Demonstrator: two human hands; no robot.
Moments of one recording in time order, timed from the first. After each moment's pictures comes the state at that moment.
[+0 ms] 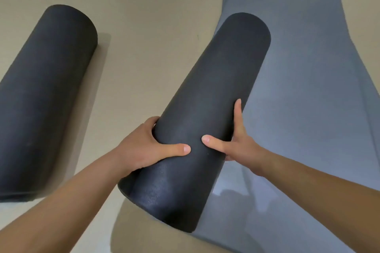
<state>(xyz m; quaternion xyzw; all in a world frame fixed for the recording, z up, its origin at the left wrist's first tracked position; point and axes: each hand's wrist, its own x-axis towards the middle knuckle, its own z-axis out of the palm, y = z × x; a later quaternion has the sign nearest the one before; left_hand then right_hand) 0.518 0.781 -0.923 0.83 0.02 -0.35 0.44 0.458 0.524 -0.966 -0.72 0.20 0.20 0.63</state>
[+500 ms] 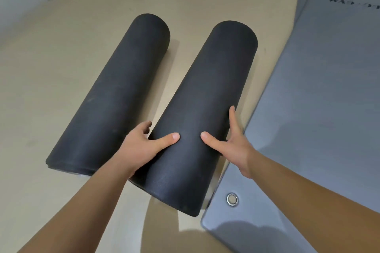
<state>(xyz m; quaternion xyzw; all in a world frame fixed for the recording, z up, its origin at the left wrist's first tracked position) 0.528 0.927 -0.920 0.85 0.22 -0.18 0.44 0.535 0.675 -0.982 -0.69 0.12 0.23 0.67</state>
